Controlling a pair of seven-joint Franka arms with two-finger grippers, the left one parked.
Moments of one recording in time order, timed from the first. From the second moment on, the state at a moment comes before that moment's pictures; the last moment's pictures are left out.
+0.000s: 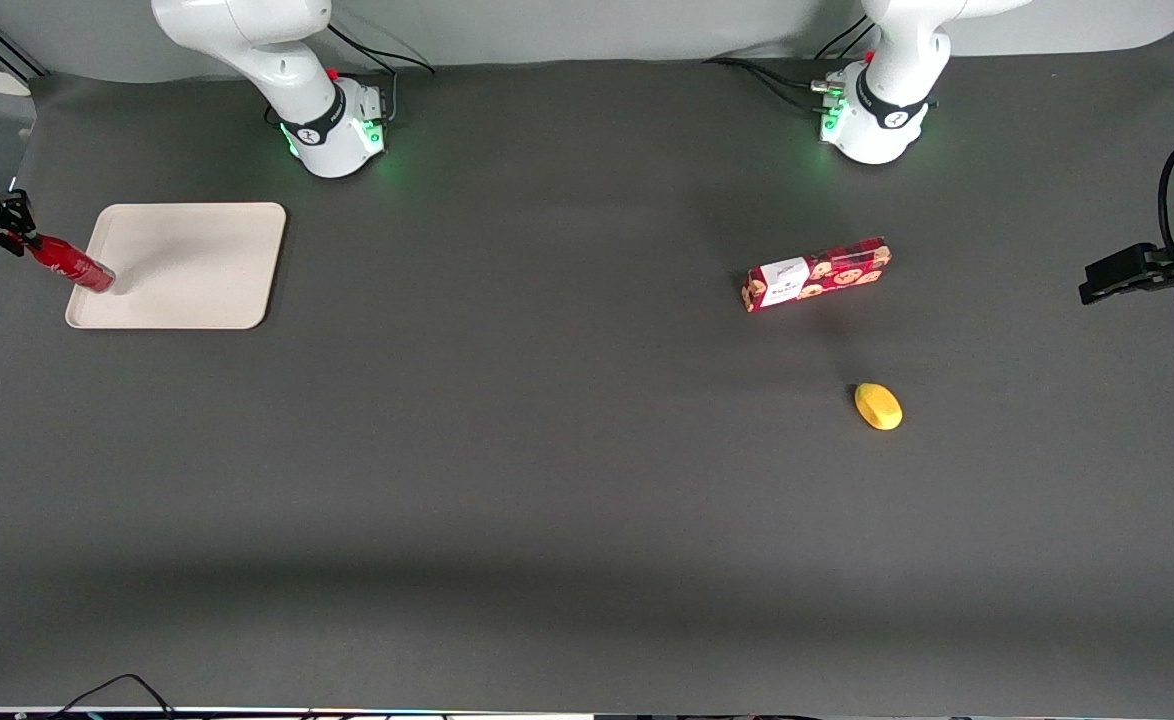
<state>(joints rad) 0.10 -0.24 -0.98 -2.41 -0.17 2.34 -1.12</state>
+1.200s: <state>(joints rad) 0.13 -0.25 -0.97 -2.34 -0.16 2.23 -1.16</state>
